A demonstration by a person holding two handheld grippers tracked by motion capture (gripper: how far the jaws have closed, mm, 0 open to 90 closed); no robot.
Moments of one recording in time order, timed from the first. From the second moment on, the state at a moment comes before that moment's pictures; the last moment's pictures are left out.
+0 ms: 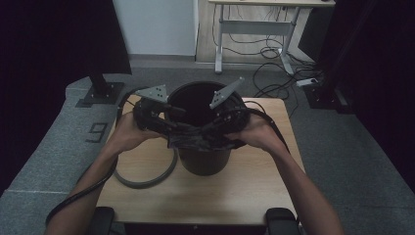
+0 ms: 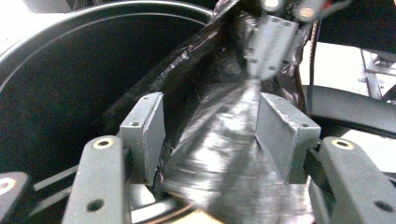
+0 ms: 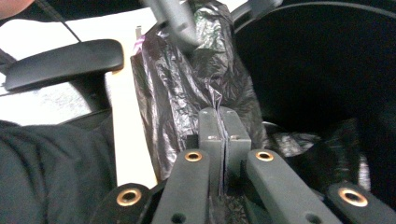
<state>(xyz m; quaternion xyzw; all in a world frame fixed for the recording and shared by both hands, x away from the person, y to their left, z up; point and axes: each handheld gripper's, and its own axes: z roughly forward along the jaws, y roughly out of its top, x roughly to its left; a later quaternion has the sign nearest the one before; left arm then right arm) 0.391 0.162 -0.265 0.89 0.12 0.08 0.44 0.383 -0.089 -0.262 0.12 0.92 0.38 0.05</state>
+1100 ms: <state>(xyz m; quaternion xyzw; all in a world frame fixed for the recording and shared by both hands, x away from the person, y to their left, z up) 0.398 0.157 -0.256 0.90 0.12 0.07 0.42 0.392 -0.081 -0.252 0.15 0.92 0.35 0.08</state>
